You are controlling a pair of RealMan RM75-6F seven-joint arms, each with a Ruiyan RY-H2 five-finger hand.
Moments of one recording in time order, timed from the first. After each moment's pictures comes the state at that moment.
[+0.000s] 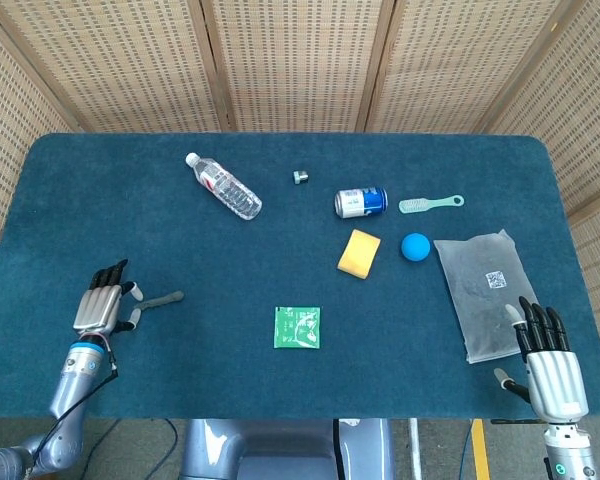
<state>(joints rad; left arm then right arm) -0.39 -1.55 -0.17 -1.38 1.03 1.04 0.29 0.02 -1.39 0.03 -1.32 -1.64 1.65 -0.01</state>
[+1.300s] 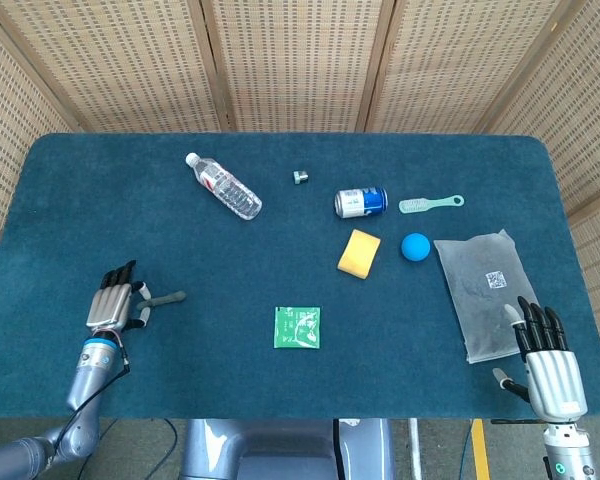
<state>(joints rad) -0.44 -1.64 -0.18 -1.26 0.97 1.02 0.28 0.03 -1.40 0.03 -1.30 -1.64 1.65 0.01</state>
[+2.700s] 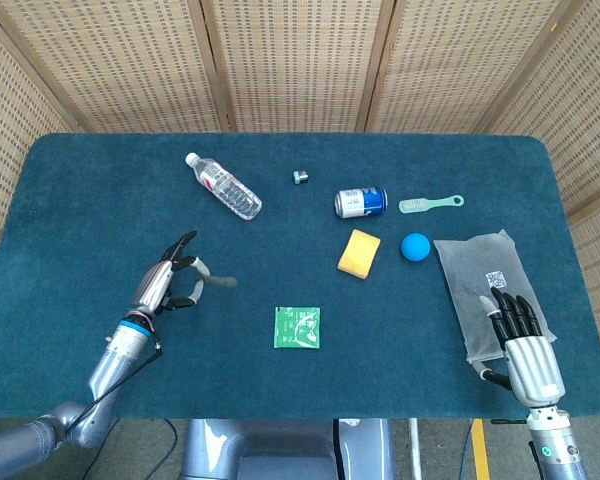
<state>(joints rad) -0.54 -1.65 -0.23 -1.28 1.40 1.03 -0.50 0.12 -1.40 0.04 -1.31 -1.67 1.56 0.13</state>
